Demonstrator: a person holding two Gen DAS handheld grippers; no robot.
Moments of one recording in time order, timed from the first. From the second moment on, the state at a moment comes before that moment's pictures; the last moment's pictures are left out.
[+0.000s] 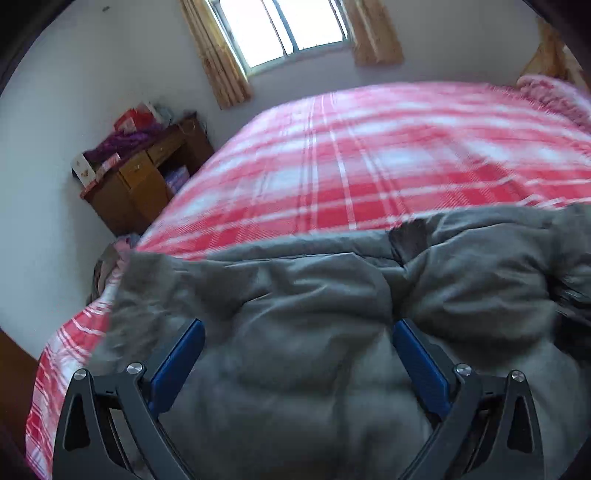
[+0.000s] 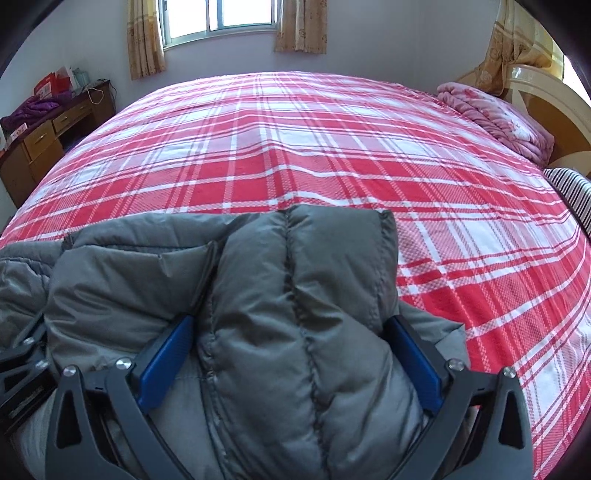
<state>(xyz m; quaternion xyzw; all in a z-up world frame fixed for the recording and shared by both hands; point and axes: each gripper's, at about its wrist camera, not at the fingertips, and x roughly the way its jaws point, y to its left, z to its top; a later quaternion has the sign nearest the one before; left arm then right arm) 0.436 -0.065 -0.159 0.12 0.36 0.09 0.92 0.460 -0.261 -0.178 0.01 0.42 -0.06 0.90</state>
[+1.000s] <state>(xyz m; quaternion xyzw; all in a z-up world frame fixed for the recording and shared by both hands) 0.275 0.131 -0.161 -0.09 0.37 0.19 0.91 0.350 -0.142 -0.160 -0.05 0.38 0.04 0.92</state>
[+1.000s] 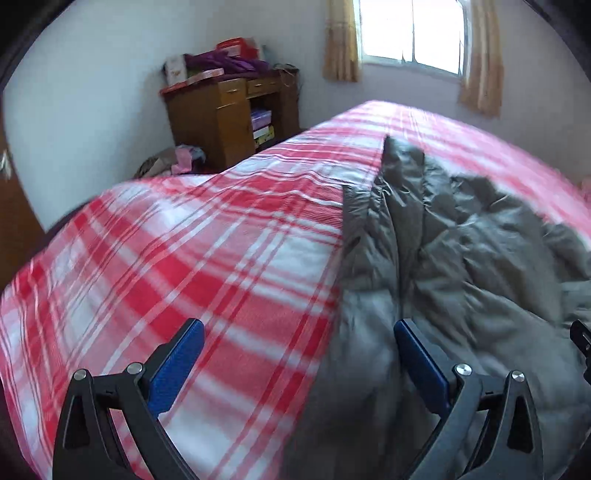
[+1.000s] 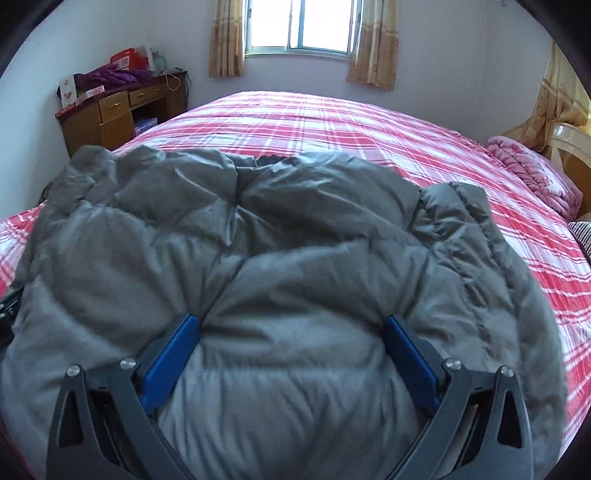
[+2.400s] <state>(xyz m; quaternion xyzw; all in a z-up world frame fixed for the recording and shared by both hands) 0.210 0.181 -0.127 -0.22 0.32 0.03 0.92 0.268 -0.058 -0.183 -0.14 0.35 0.05 0.92</state>
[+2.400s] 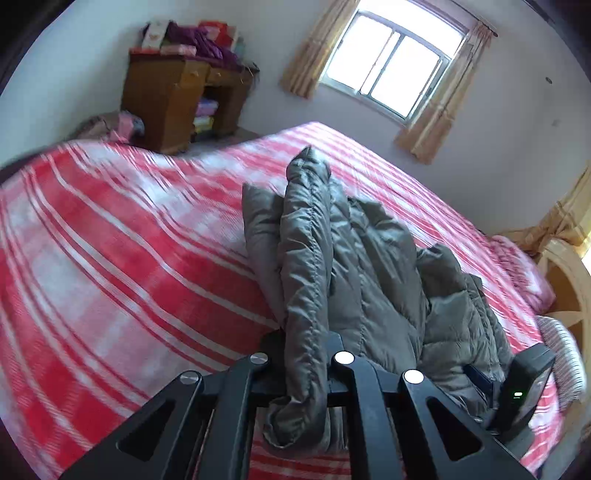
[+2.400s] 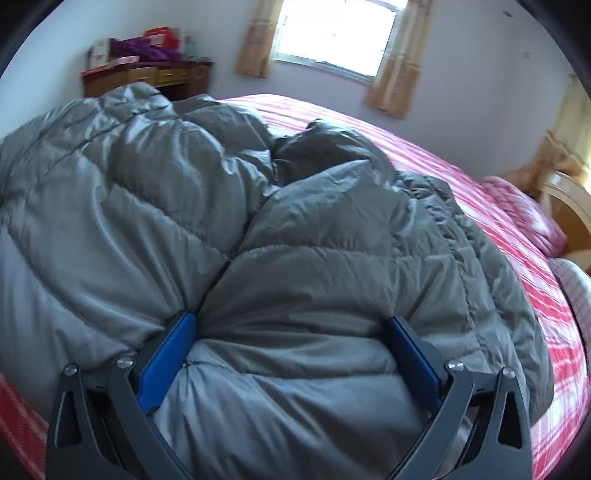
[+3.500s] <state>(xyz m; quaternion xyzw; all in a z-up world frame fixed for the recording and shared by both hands) 0.244 -0.223 -0.117 0.25 0.25 -0.15 0.93 0.245 -0.393 -0.165 0.16 0.34 -0.12 0.92</state>
